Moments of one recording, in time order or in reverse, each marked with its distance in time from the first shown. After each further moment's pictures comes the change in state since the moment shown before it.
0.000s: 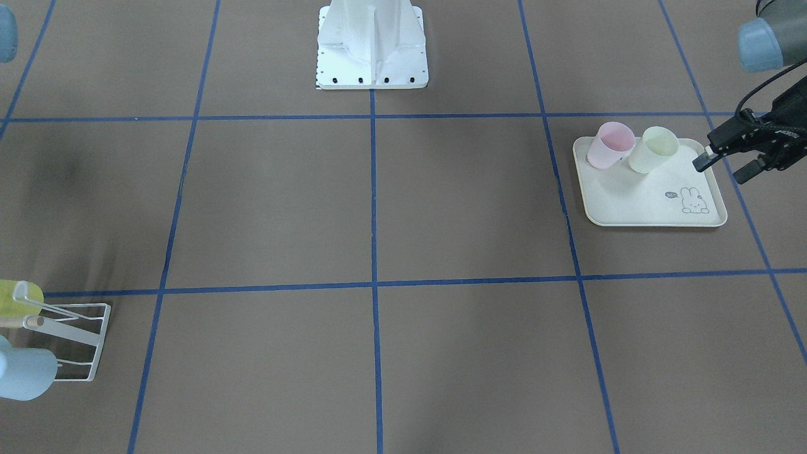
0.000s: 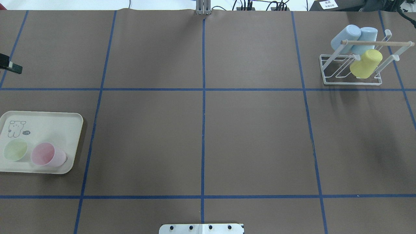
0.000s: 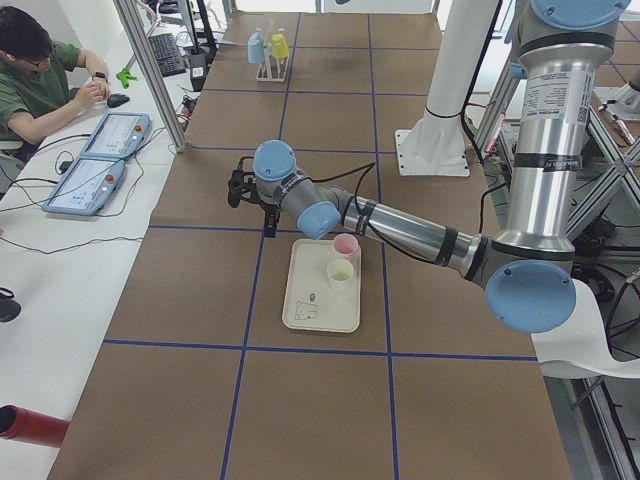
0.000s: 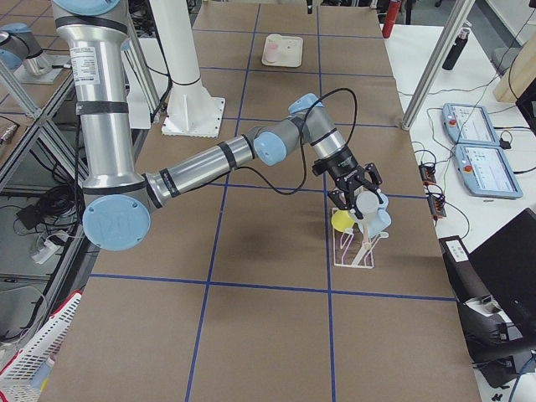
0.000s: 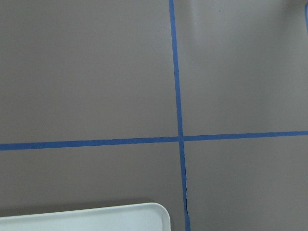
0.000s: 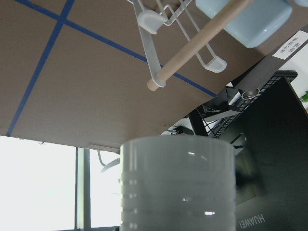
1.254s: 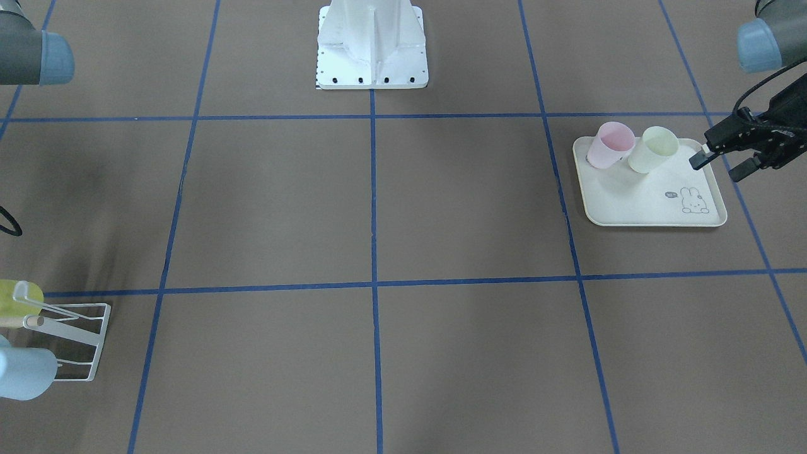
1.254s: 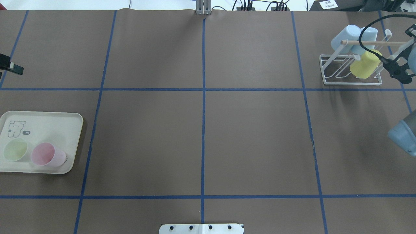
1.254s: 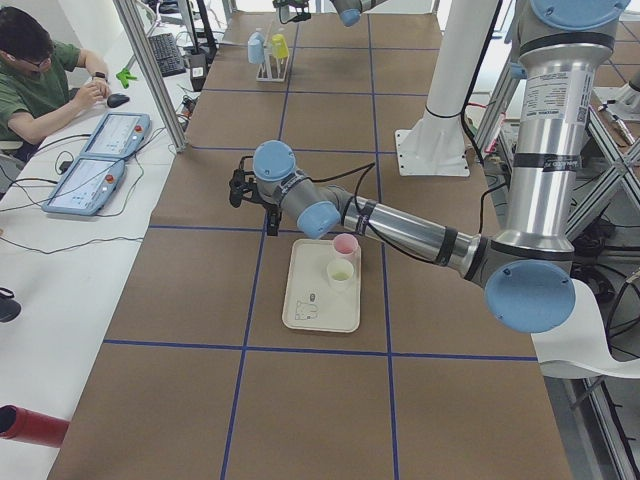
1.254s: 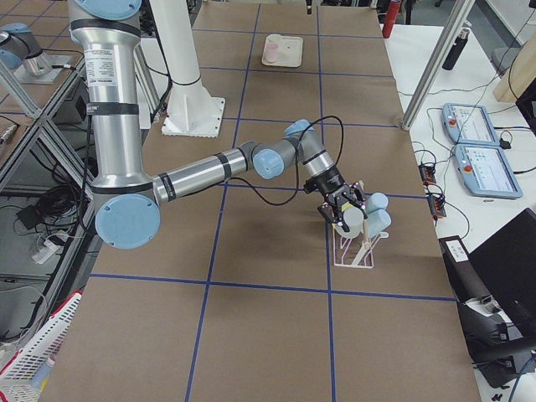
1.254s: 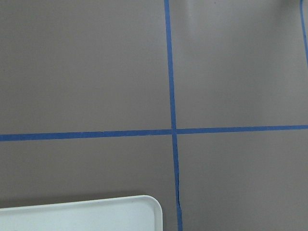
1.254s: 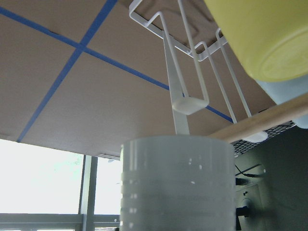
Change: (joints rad) left arm 0.003 -0.001 0.001 0.001 -0.009 -0.011; right arm -0.172 -0.016 -0.102 0.007 -0.142 0.078
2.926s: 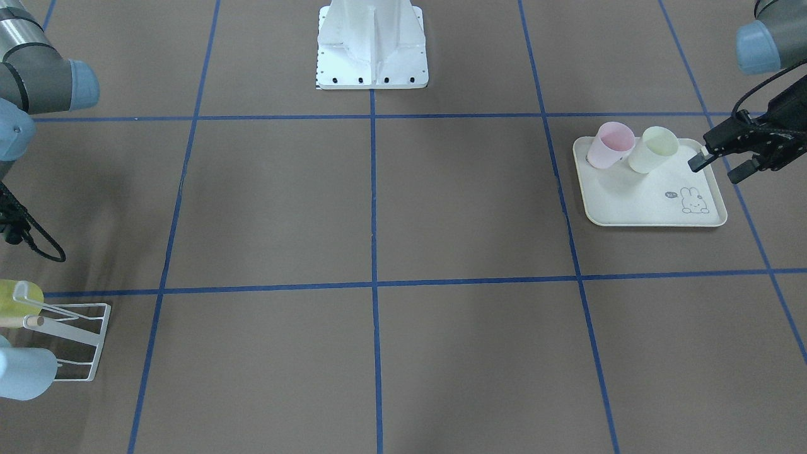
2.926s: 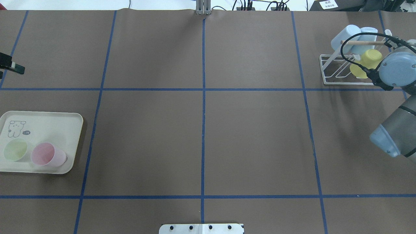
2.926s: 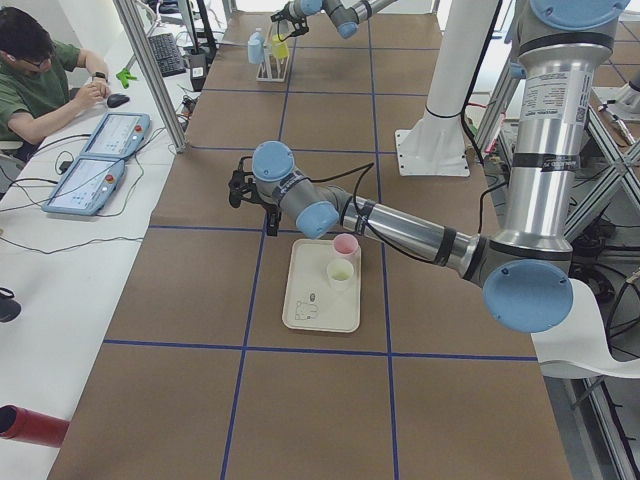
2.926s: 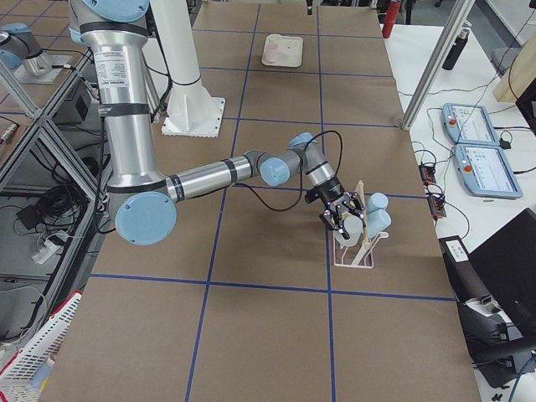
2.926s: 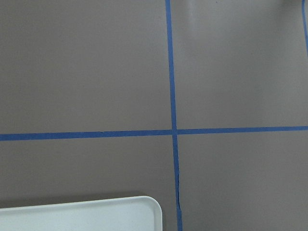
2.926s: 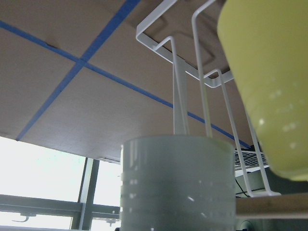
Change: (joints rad) left arm 0.003 -0.008 0.008 0.000 0.001 -0.005; right arm -0.069 0.051 -0.126 0.002 -0.065 -0.003
